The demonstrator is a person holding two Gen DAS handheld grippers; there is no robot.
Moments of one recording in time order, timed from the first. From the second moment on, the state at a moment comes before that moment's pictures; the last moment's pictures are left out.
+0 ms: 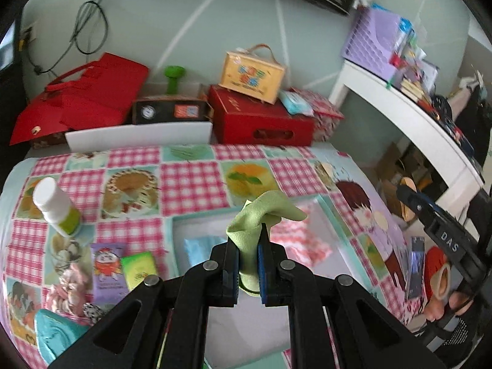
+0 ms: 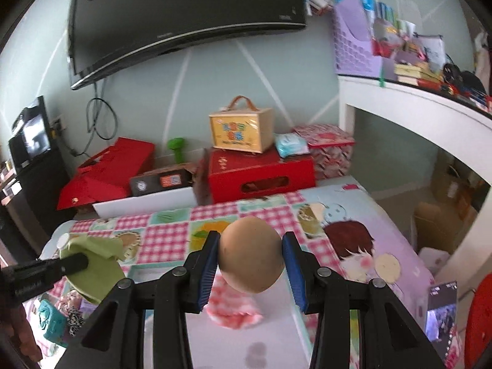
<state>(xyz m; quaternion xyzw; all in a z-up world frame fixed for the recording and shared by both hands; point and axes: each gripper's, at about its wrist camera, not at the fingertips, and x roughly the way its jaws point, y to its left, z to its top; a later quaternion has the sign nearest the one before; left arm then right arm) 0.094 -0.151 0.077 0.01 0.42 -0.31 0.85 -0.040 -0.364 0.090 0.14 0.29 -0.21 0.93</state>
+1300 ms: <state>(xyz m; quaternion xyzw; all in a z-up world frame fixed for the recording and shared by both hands) 0.104 -0.193 -0.056 -0.01 0.60 -0.30 0.74 -0.007 -0.356 -0.048 0.17 0.52 -0.19 0.82</state>
